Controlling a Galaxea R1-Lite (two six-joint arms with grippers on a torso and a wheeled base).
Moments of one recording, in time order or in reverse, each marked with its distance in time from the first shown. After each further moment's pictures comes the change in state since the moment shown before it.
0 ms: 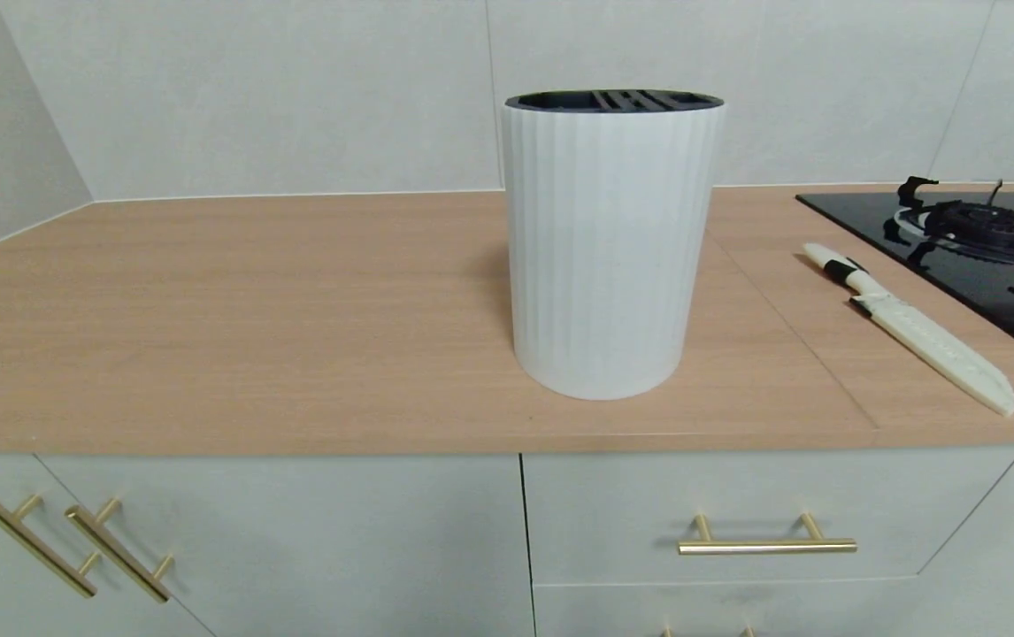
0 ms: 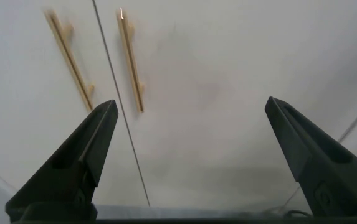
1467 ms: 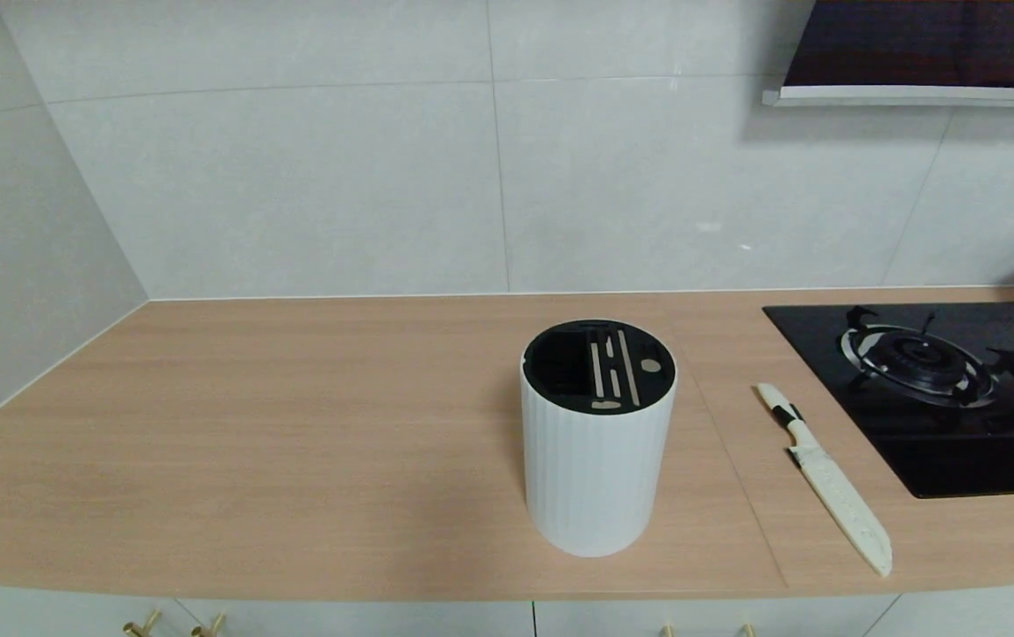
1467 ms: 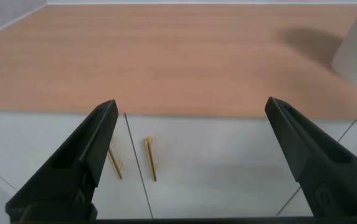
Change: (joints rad) left arm 0.000 0.000 0.000 0.000 0.000 0.000; right arm 0.000 0.000 0.000 0.000 0.000 0.000
